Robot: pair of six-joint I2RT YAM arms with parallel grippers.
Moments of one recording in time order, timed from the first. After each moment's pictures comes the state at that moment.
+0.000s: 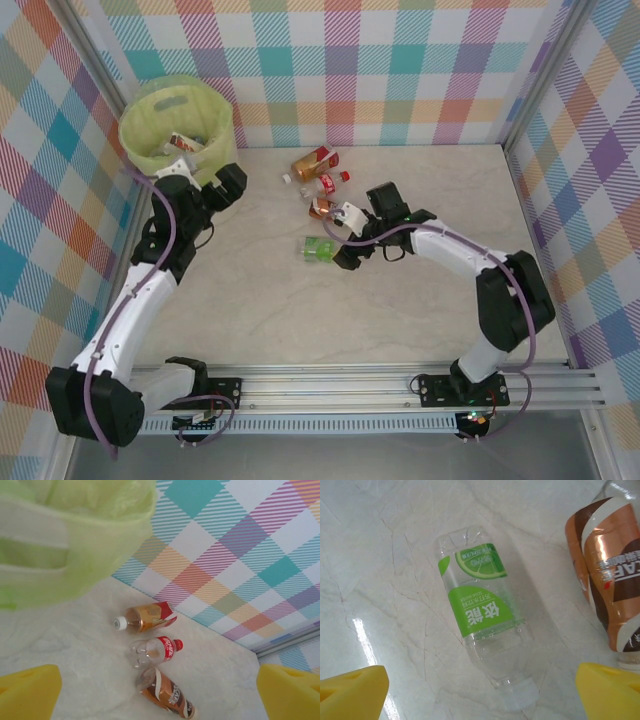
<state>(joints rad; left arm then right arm) -0.17 1.08 0.96 -0.16 0.04 -0.72 0.54 1.66 1.15 -0.43 -0.40 -0.48</state>
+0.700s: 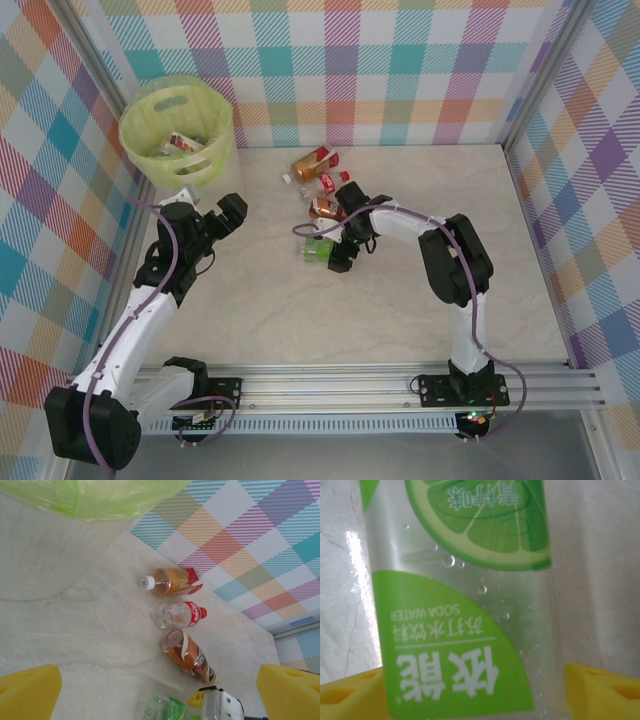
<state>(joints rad) -0.17 0.99 0.79 -0.19 0.05 -0.74 0.58 2.07 1.47 -0.65 -0.31 -0.76</state>
